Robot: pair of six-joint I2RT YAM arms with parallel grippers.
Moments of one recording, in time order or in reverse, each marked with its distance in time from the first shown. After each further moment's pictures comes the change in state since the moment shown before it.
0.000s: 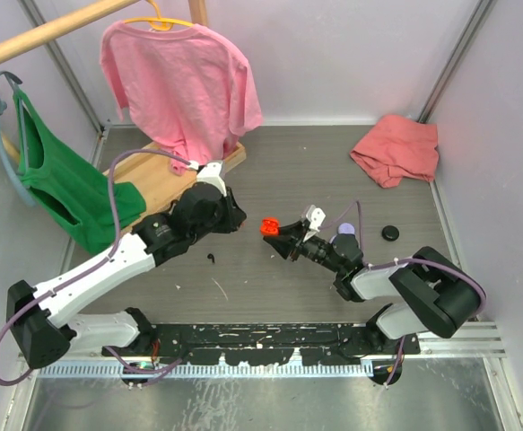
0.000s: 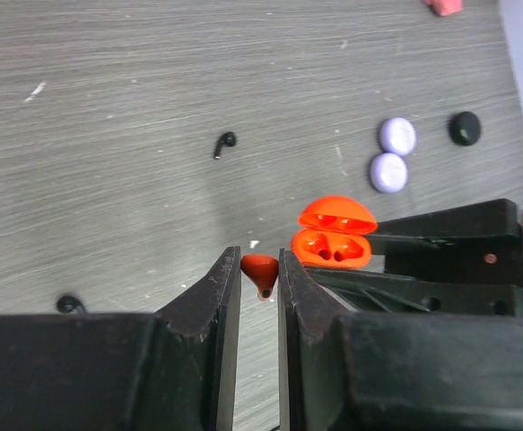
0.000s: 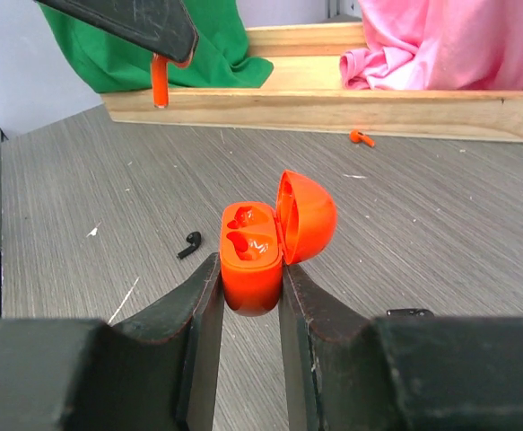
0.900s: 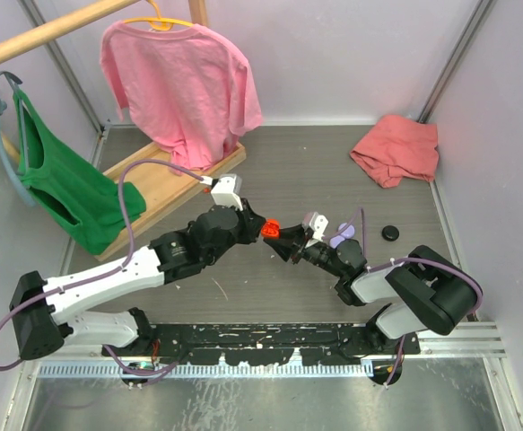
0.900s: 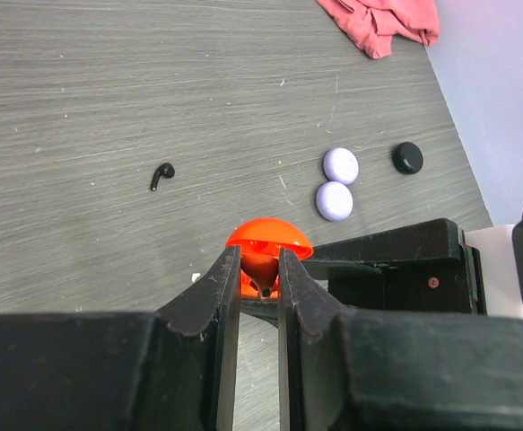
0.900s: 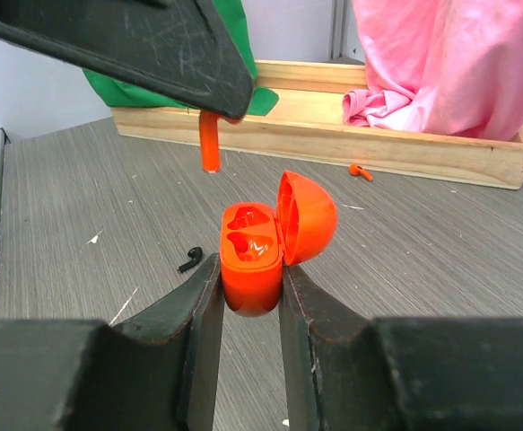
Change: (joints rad) left arm -0.221 -0.006 -0.113 0.281 -0.210 -0.060; right arm 0.023 0.028 -0.051 0.172 -0.003 -0.064
